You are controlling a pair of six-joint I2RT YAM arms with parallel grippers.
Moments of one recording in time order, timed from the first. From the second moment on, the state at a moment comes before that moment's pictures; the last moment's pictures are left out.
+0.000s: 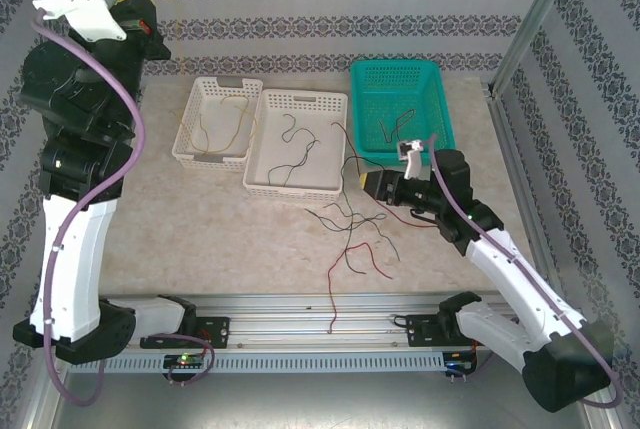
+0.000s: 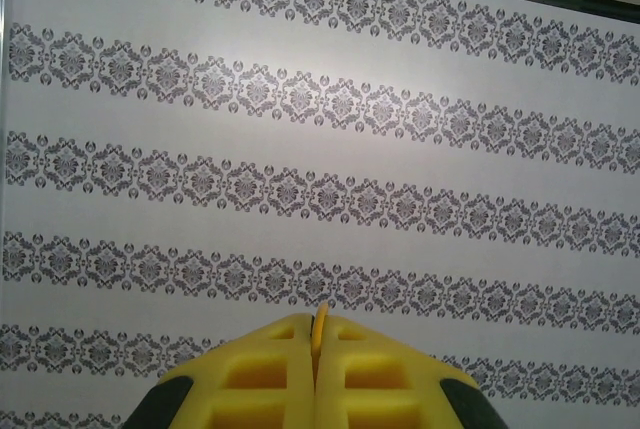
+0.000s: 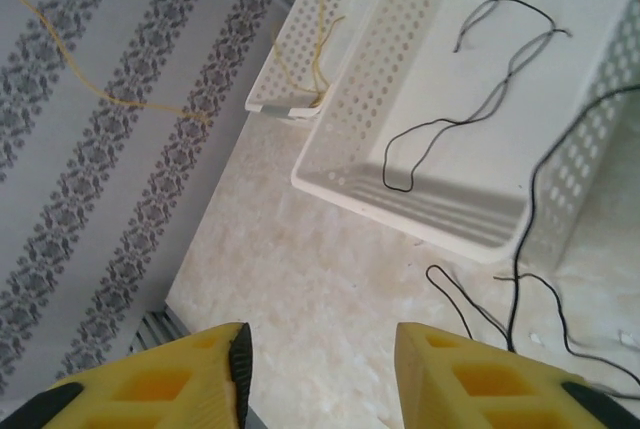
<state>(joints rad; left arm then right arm) -0.26 1.27 1.98 -0.37 -0.24 -0.06 0.35 0.96 0.75 -0.21 -0.59 0.62</state>
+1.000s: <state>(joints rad) -0.16 1.49 1.85 -0.25 -0.21 0.01 0.46 1.00 0.74 -0.20 -0.56 0.52</state>
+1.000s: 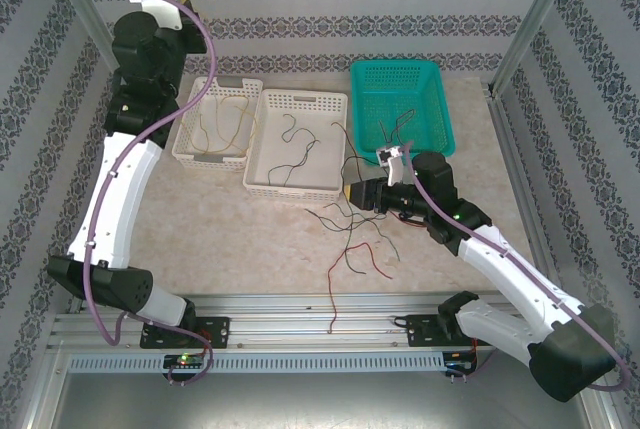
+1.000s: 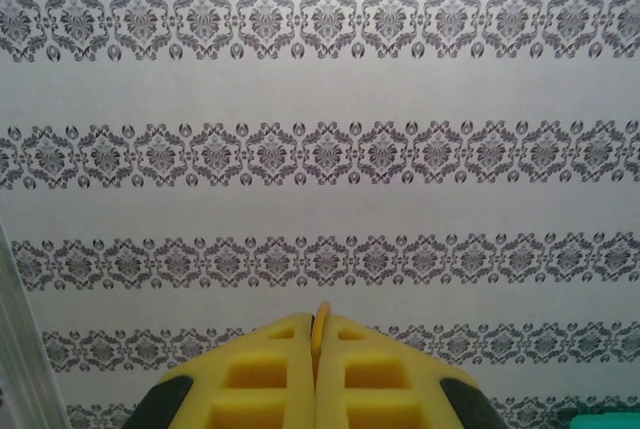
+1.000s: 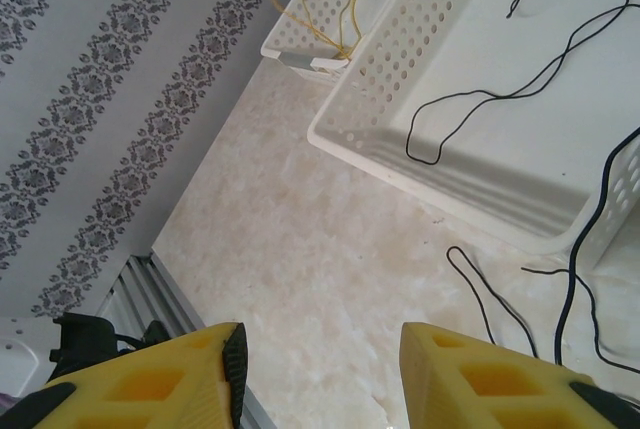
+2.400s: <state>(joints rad) -0.07 1.74 1.62 -0.01 -0.16 -0.12 0.51 1.21 0.76 -0.16 -0.56 0.46</state>
